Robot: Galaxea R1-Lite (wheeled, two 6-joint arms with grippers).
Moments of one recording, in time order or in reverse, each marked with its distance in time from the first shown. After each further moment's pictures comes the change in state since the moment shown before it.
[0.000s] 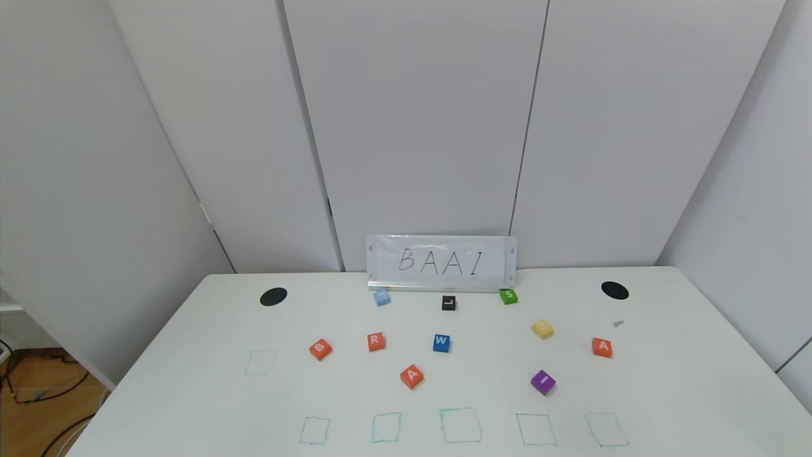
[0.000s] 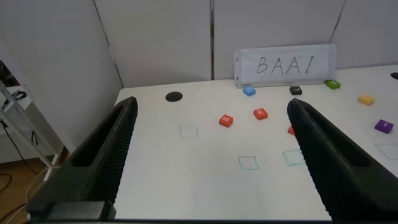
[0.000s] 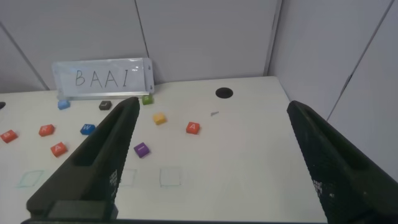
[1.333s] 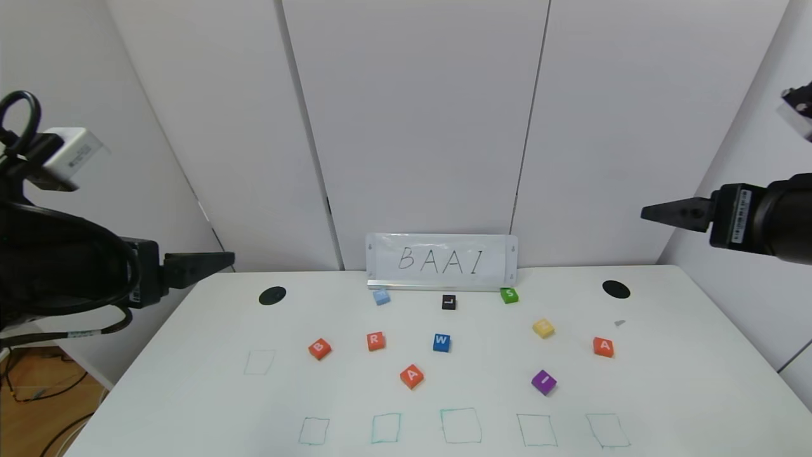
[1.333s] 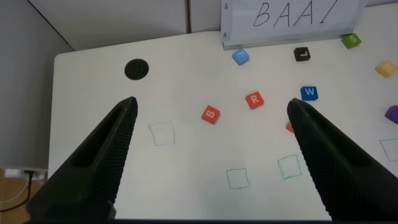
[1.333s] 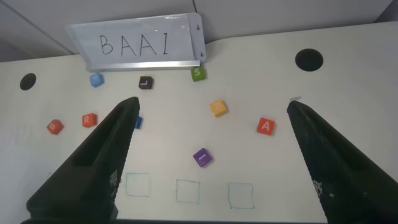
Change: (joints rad) left arm -0.116 1.119 -0.558 -0.055 0.010 -0.022; right arm 0.348 1.080 -0.722 0.115 -0.151 0.245
